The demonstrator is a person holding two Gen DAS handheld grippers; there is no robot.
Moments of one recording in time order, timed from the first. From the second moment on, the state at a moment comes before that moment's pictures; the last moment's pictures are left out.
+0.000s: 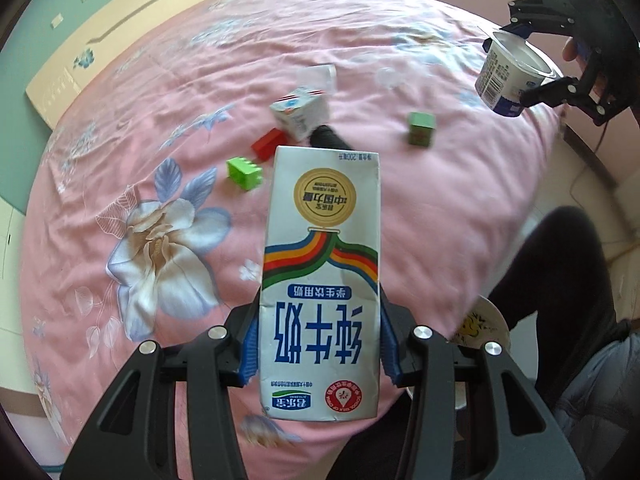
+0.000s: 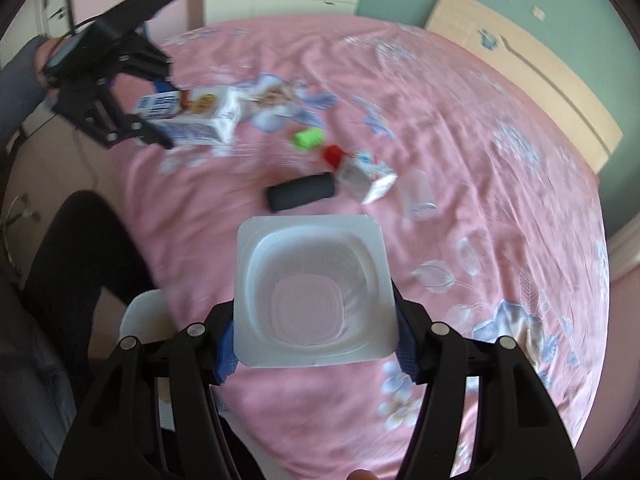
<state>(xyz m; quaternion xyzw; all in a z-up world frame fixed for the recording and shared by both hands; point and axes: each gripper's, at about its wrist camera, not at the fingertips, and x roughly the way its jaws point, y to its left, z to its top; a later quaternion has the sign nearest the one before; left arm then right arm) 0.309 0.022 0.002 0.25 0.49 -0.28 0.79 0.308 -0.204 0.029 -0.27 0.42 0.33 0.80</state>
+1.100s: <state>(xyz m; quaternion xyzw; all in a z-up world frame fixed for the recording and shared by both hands) 0.107 -0.032 -0.070 0.30 0.49 -0.40 0.72 0.080 -0.130 -0.023 -0.34 0.41 0.49 0.69</state>
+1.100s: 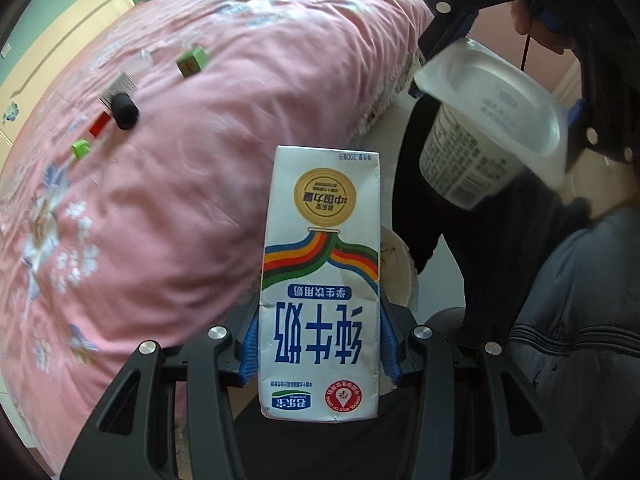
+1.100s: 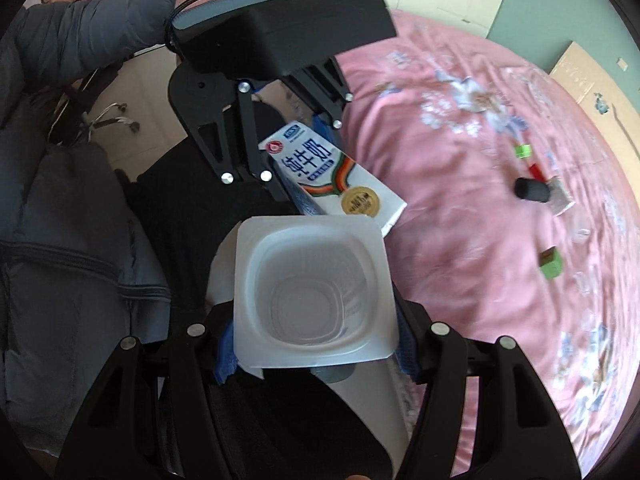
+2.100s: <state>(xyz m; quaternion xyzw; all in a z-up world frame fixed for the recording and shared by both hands) 0.140 -0.044 -0.216 0.23 0.61 -0.39 0.65 0.134 -0.108 -0.170 -0.28 0.52 0.50 0.63</state>
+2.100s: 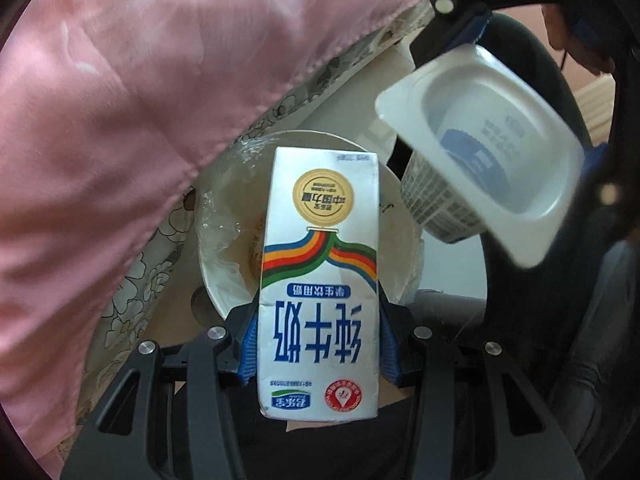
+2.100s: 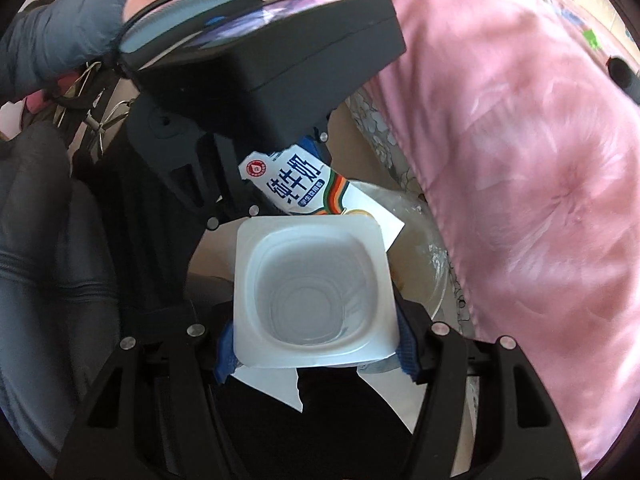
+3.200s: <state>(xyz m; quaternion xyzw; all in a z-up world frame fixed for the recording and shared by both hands) 0.175 -0.027 -0.102 0.20 0.52 -0.35 0.75 0.141 -0.145 -0.086 -0.23 0.43 0.39 0.78</state>
